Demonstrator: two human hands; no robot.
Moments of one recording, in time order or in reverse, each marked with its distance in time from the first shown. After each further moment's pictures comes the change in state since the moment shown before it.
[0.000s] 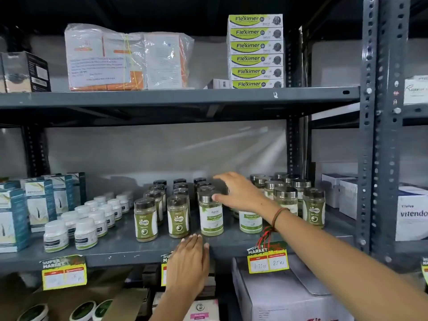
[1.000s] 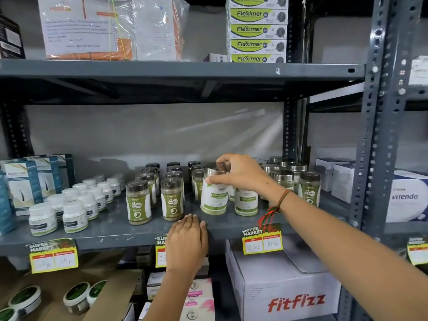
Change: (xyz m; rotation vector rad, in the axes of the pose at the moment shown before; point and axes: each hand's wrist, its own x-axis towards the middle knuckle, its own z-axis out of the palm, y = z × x) left_hand 0.010 0.003 0.017 0.024 0.120 -0.004; right_hand -0.005 0.000 -0.012 0.128 0.078 0.129
